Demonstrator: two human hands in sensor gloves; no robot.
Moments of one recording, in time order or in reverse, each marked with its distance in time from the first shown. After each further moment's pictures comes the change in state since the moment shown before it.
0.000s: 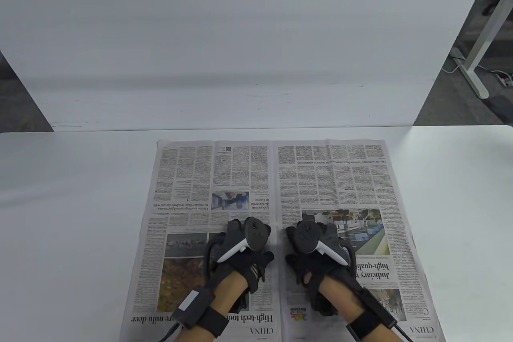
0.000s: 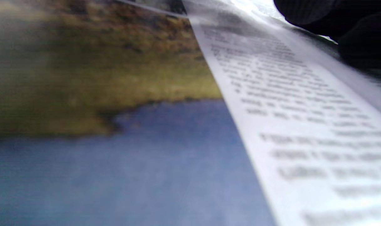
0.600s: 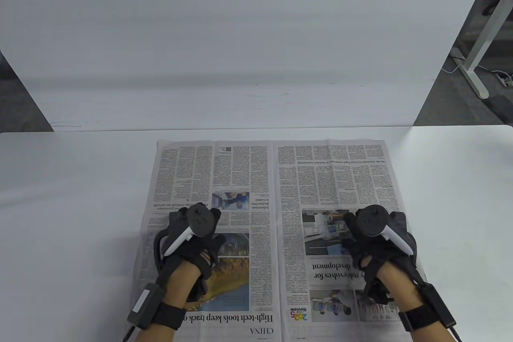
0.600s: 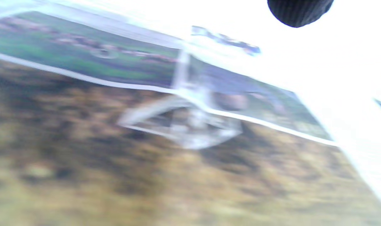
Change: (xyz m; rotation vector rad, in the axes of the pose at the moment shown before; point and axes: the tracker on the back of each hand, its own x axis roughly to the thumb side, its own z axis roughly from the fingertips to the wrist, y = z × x) left_hand -0.078 0.050 0.031 0.124 0.111 0.095; right_hand -0.097 -0.063 0.022 -0.050 0.109 -0.112
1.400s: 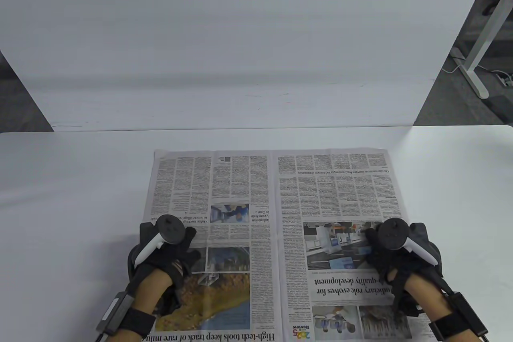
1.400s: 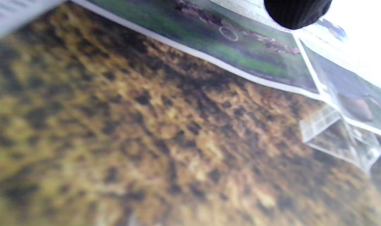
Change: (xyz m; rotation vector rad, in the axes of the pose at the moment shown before) left_hand -0.088 -0.012 -0.002 -0.187 0.143 0.117; right_hand -0.075 0.003 -0.001 0.055 0.040 0.083
